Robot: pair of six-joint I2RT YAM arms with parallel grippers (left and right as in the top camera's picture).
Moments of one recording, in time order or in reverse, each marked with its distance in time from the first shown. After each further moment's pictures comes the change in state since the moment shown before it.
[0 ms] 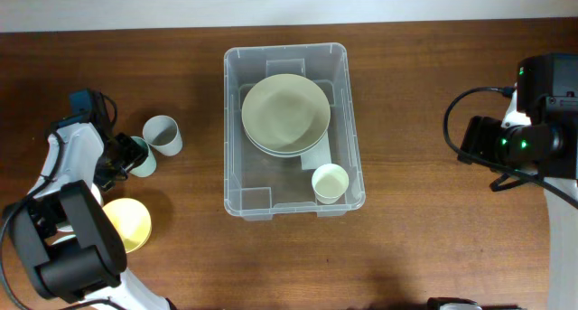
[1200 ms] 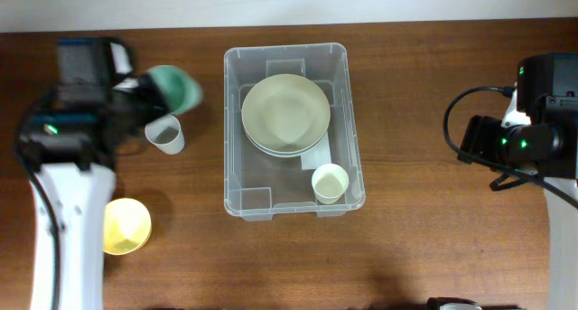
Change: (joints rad) left arm -0.356 -0.468 0.351 -0.222 0.138 0.069; right arm 0.000 0.000 0.000 0.004 0.000 0.000
